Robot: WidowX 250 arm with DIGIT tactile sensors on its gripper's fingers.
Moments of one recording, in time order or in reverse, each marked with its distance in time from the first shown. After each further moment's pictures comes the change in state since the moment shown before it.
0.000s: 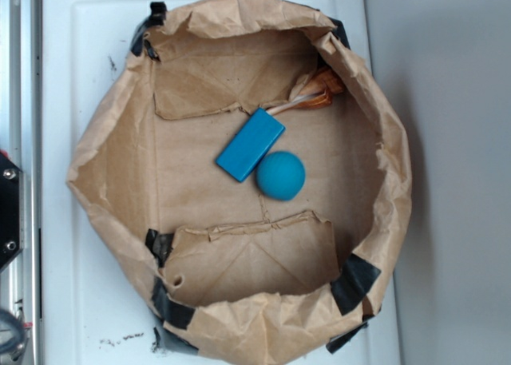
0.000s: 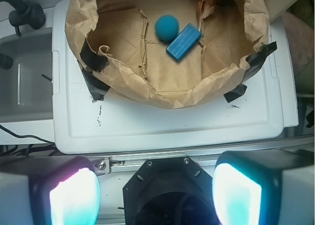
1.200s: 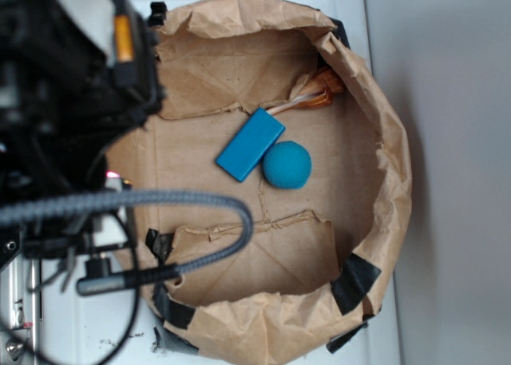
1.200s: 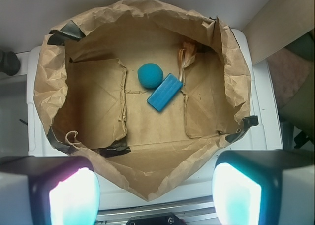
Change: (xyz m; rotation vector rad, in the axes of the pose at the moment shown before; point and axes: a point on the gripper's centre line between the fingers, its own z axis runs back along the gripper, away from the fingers) arm 0.076 0.023 -0.011 0.062 -0.061 0.042
